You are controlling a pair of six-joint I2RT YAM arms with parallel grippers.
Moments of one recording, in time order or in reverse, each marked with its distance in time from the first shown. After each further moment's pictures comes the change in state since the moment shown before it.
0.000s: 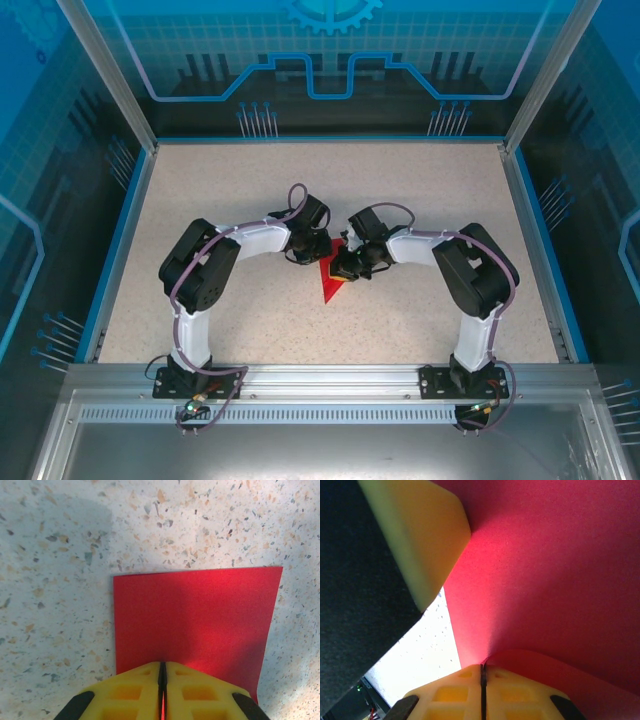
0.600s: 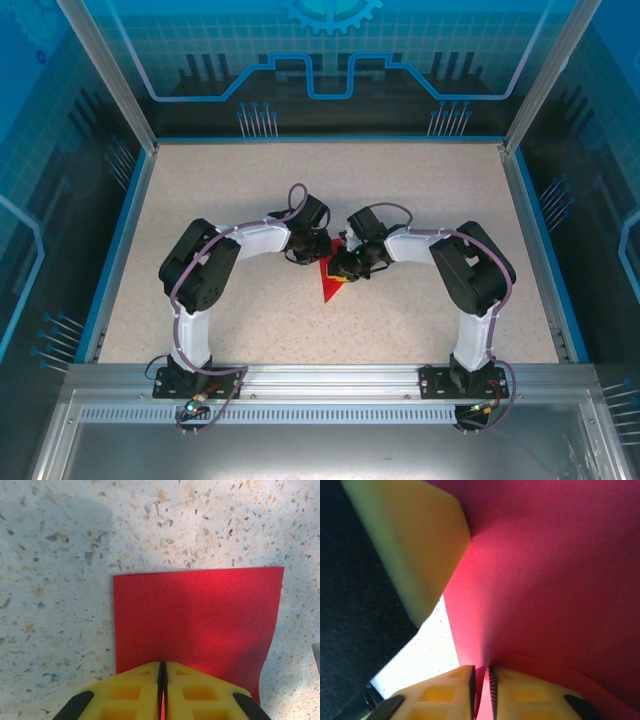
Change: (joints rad) left arm 0.002 -0.001 0.000 -0.001 0.000 0.000; right arm 0.001 0.023 0.020 -0.009 -0.011 -0.012
